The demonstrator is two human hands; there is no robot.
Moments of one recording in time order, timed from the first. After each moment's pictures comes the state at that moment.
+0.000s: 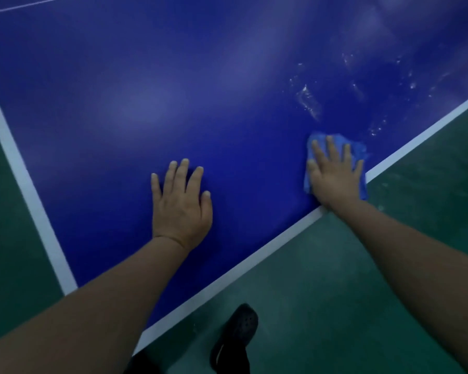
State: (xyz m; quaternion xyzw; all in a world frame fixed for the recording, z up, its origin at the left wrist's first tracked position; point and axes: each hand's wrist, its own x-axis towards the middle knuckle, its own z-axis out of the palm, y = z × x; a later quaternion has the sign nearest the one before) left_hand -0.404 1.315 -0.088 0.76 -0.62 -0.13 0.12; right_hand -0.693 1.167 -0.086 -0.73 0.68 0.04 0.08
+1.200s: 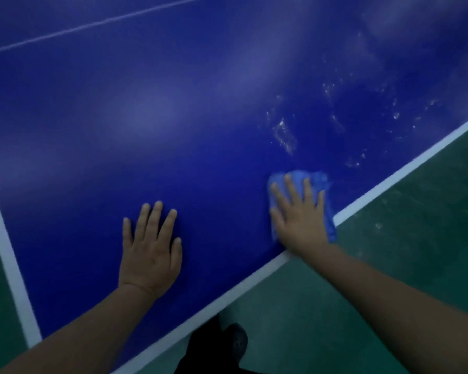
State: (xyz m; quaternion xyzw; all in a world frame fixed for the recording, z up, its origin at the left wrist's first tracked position) left_hand -0.417 1.313 -0.097 0.77 -0.63 -0.11 0.03; right_hand -0.710 1.165 -0.091 -0.83 0.55 0.04 0.08
